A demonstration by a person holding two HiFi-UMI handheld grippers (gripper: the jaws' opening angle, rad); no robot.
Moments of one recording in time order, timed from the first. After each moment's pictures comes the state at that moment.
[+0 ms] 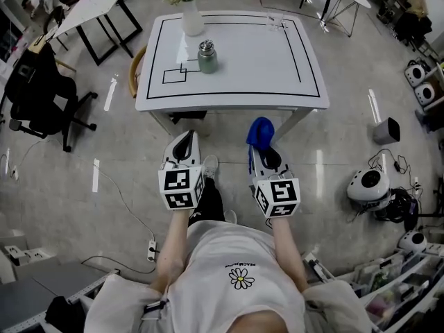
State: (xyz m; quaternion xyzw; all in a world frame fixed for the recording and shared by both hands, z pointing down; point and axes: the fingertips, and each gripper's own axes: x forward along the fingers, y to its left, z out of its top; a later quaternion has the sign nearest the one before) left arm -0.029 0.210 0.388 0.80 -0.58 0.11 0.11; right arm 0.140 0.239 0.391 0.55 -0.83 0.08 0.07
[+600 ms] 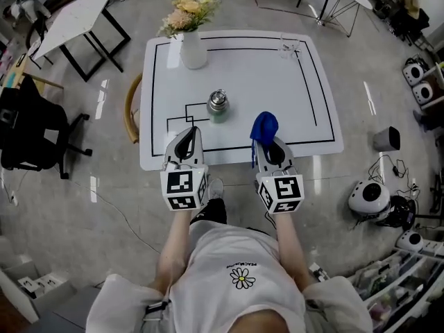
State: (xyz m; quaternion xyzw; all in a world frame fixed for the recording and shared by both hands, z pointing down) left arm -0.061 -0.012 0.368 0.83 -0.55 0.09 0.10; right arm 0.104 0.019 0.374 0.57 -0.81 0.07 0.07
